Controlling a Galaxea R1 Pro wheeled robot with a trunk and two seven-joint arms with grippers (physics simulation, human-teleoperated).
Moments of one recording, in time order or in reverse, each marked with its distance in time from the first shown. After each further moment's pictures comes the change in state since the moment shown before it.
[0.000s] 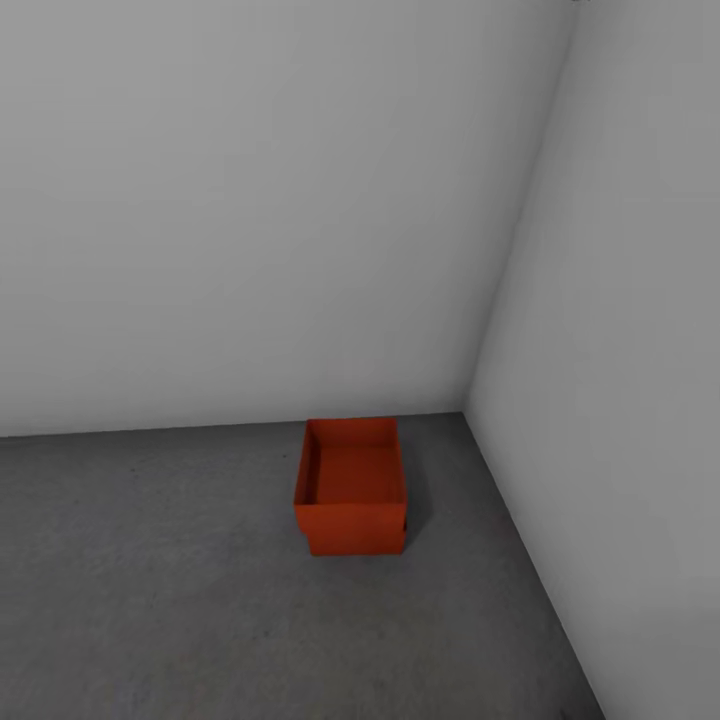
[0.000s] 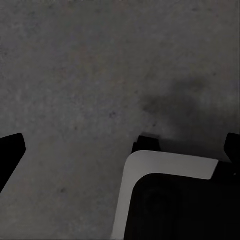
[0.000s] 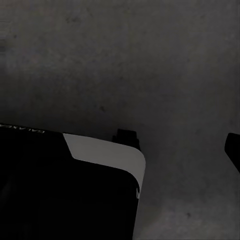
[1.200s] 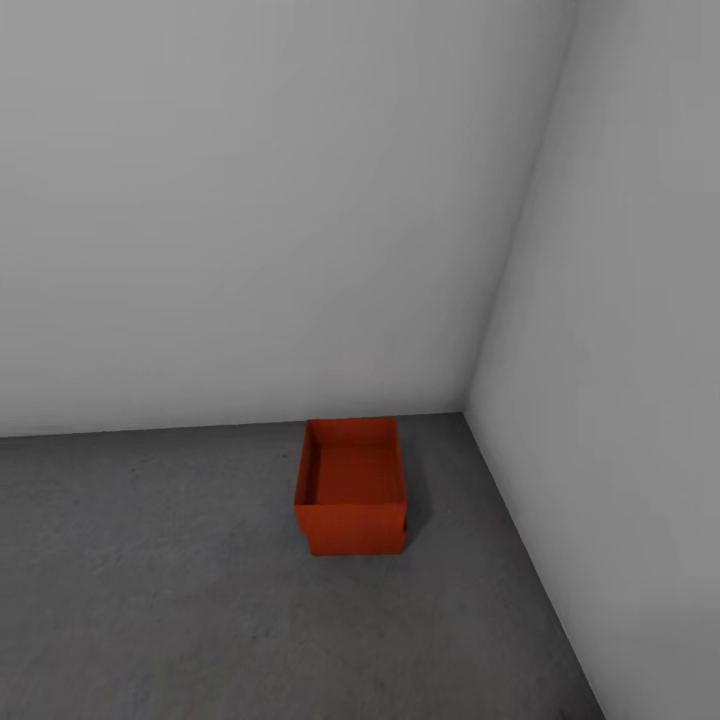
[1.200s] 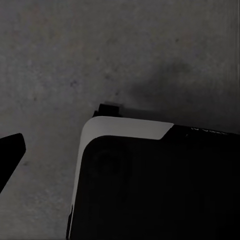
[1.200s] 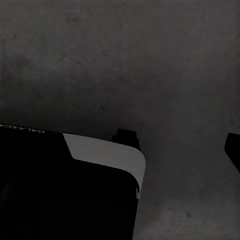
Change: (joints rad) left arm 0.006 -0.090 -0.002 0.063 -0.002 0.013 -0.008; right arm 0.000 0.000 0.000 0.000 0.000 0.000 0.000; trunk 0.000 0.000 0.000
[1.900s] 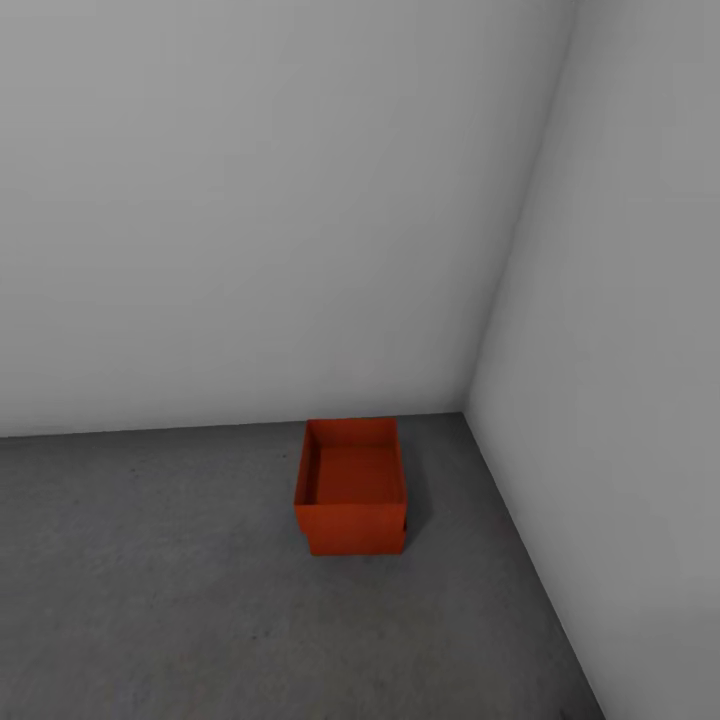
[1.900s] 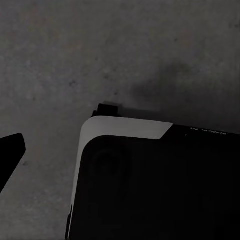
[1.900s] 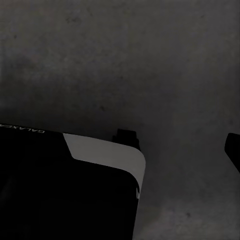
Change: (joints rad) left arm 0.000 -0.001 0.000 0.000 0.000 0.000 0.000; right arm 0.000 0.000 0.000 0.000 0.000 0.000 0.000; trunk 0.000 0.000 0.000
